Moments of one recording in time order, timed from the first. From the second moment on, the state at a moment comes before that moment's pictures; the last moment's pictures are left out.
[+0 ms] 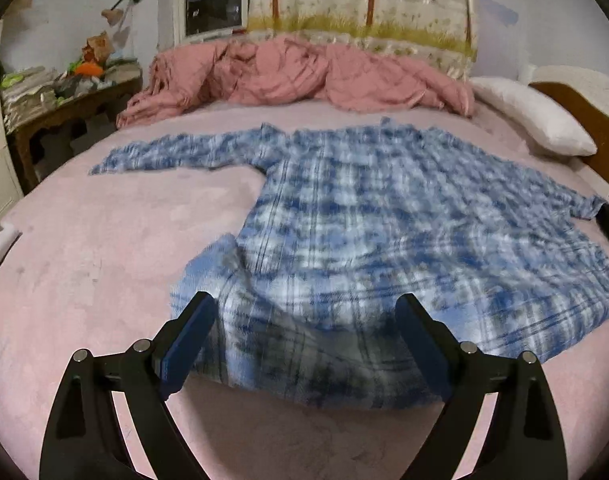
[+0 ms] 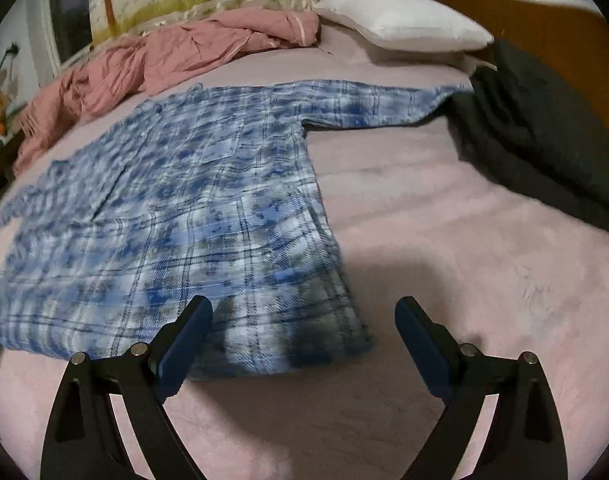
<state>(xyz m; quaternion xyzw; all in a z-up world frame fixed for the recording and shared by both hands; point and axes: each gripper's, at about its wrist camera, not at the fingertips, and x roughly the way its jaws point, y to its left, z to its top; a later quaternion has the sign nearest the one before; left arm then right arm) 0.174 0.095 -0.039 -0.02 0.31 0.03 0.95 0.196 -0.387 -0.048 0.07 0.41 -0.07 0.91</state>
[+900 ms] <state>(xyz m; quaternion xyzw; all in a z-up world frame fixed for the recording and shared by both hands) 0.171 0.070 -0.038 0.05 0.32 -0.03 0.94 0.131 -0.353 -0.026 -0.02 0.31 -0.12 0.94</state>
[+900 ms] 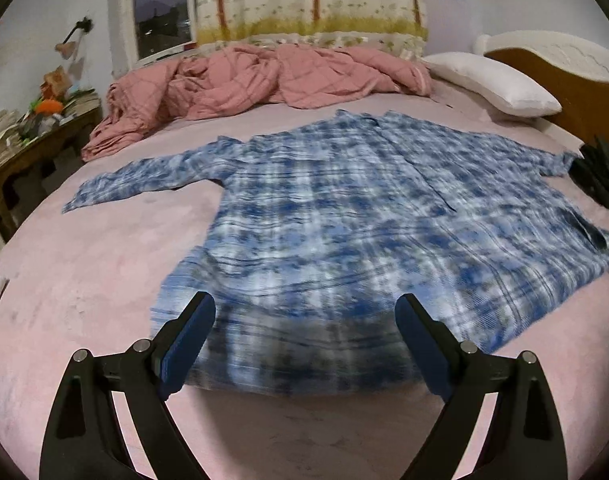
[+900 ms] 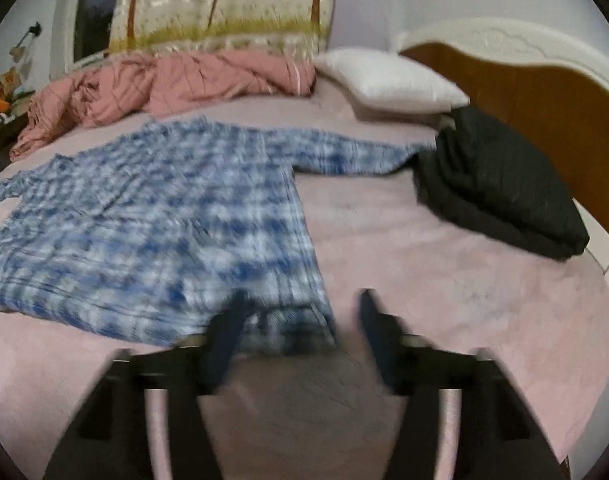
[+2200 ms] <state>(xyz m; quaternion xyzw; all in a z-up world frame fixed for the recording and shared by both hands) 0.144 0.057 -0.037 0.07 0.36 -0.11 0.92 0.139 -0.275 -0.035 -0.03 0.34 0.07 0.94</state>
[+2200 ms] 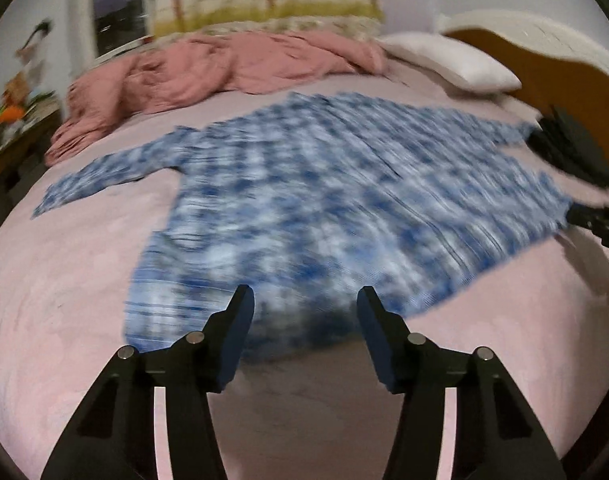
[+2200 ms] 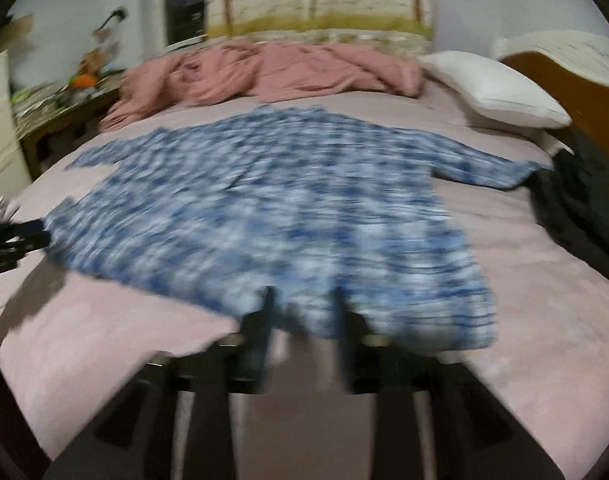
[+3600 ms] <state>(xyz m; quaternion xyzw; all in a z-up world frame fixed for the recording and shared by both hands) 0.103 0.110 -0.033 -0.03 0.37 0.05 0.93 0.098 -0.312 -0.038 -0.05 0.36 -0.06 0.93</state>
